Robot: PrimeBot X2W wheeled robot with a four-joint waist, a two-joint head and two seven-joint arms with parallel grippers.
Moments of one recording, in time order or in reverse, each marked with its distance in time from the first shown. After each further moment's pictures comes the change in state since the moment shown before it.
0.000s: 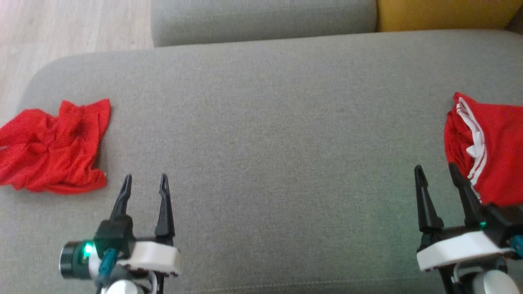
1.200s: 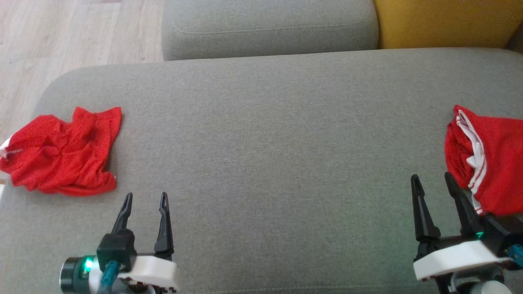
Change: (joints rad) left arm 0.056 0.013 -0.006 0.027 0.000 0.000 0.000; right arm 0.056 0.032 -0.001 -0.047 0.005 0.000 0.026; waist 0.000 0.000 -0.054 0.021
